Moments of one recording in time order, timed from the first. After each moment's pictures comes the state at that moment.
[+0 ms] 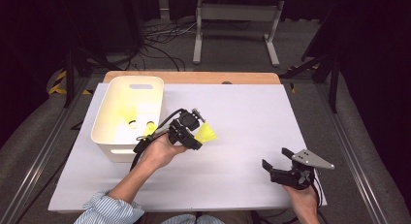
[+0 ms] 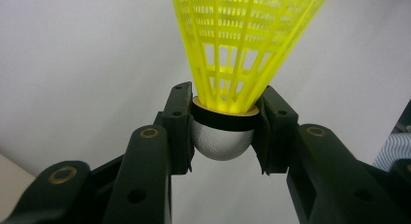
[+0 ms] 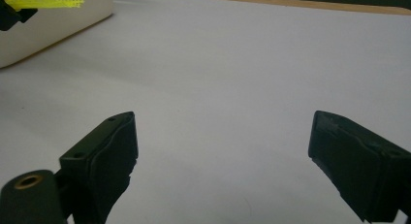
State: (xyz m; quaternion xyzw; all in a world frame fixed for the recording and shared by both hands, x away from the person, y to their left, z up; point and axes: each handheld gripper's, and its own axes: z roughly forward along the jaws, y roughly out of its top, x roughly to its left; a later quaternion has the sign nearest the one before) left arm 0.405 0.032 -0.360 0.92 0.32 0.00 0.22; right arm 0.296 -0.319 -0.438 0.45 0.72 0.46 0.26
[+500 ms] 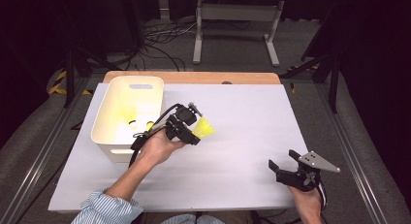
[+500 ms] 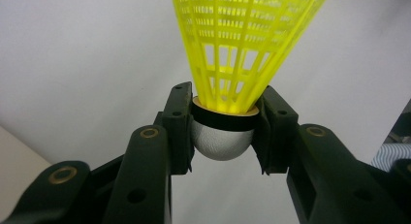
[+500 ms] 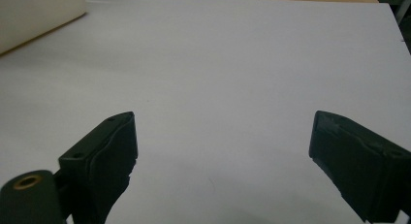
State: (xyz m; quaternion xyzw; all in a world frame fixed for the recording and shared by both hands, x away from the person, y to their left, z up) left arm 0.410 0.038 -0.348 0.92 0.33 0.01 0.22; right arm 0.294 -0.336 -0.449 0.47 0.70 0.46 0.27
